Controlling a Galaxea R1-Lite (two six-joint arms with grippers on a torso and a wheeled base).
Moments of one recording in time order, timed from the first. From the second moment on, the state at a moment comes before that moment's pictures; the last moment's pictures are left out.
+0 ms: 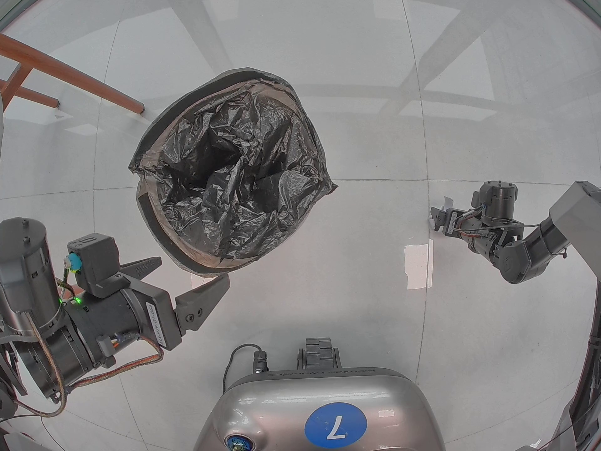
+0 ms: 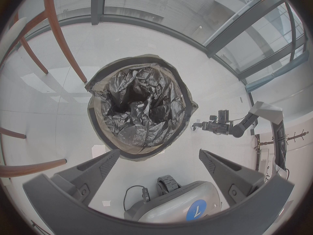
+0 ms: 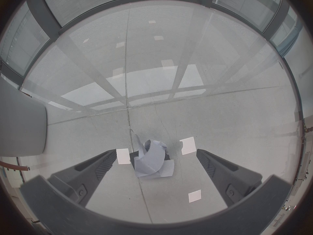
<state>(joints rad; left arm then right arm) -0.73 1.28 -0.54 -0.51 0.28 -0.21 0.16 2.21 -1.12 -0.79 -0.19 0.22</state>
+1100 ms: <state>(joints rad) -0.73 1.28 -0.53 -0.51 0.28 -0.21 0.16 2.33 -1.24 -0.80 -0.19 0.23</state>
